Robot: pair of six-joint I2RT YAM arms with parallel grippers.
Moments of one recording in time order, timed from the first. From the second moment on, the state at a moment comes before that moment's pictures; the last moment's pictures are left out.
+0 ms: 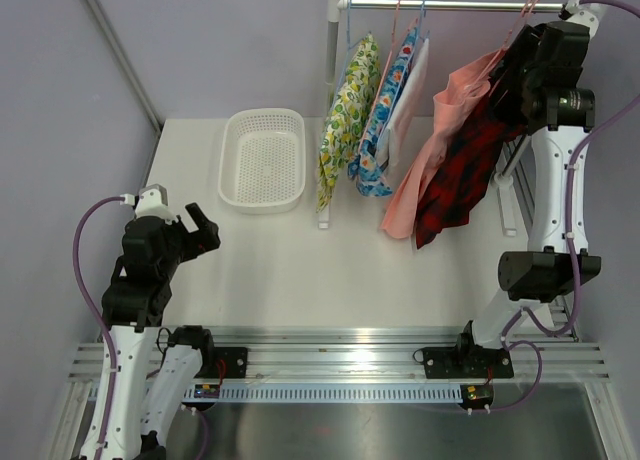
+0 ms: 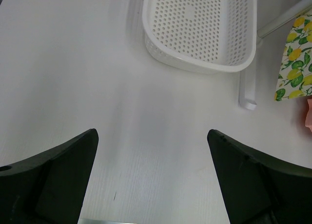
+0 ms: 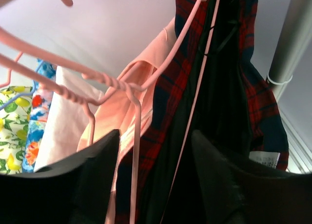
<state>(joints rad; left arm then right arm) -0.06 0.58 0.86 -0.76 -0.07 -0.36 -0.09 1.73 2.20 -0.76 0.15 0.38</state>
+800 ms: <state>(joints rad) -0.07 0.58 0.86 -0.76 -0.07 -0.36 -0.09 1.79 2.28 -0.78 0.10 0.39</state>
